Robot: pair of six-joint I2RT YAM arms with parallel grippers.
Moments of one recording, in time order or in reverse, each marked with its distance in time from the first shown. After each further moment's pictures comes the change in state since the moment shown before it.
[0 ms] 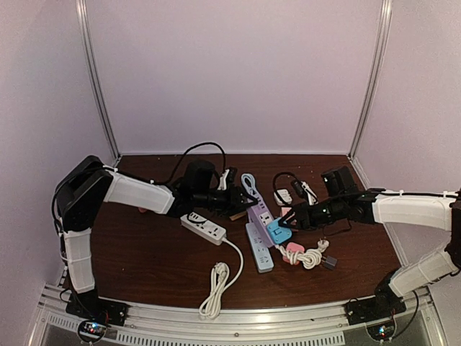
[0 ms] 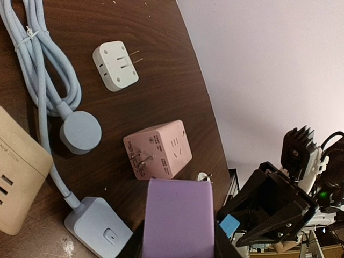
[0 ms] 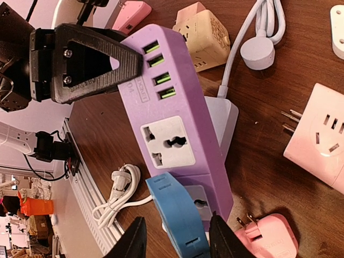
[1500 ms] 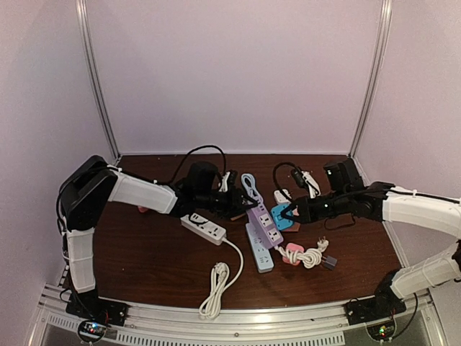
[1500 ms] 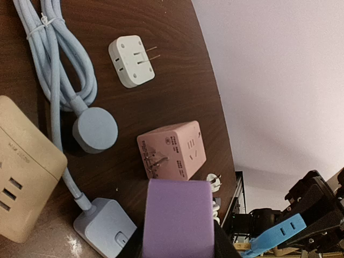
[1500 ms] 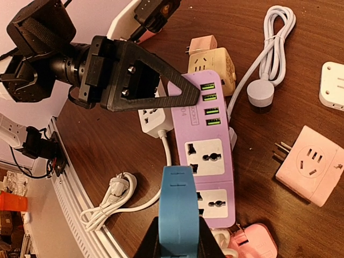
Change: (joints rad) left arm 0.002 0.034 0.027 -0.045 -0.008 0.000; right arm 0.068 -0.097 0.075 -0.103 0.156 -0.108
